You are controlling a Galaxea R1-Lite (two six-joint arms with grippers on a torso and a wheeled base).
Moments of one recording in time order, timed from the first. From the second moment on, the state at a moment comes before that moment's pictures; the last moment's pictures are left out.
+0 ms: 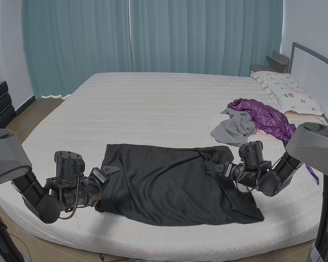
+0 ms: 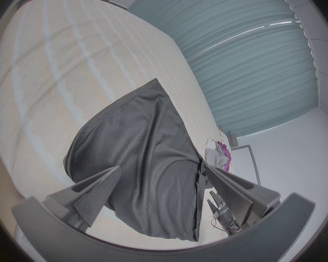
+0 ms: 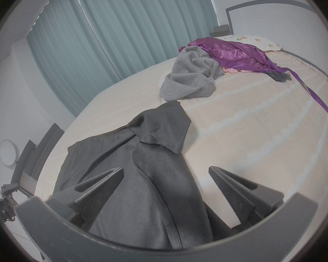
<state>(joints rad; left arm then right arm) -0.32 1.97 -0.46 -0.95 -0.06 -1.16 0.36 2.27 -0.87 -0.76 -0.17 0.55</state>
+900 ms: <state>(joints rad) -0.32 1.98 -0.46 -0.95 -0.06 -1.15 0.37 2.47 -1.21 -0.52 -0.22 0.45</state>
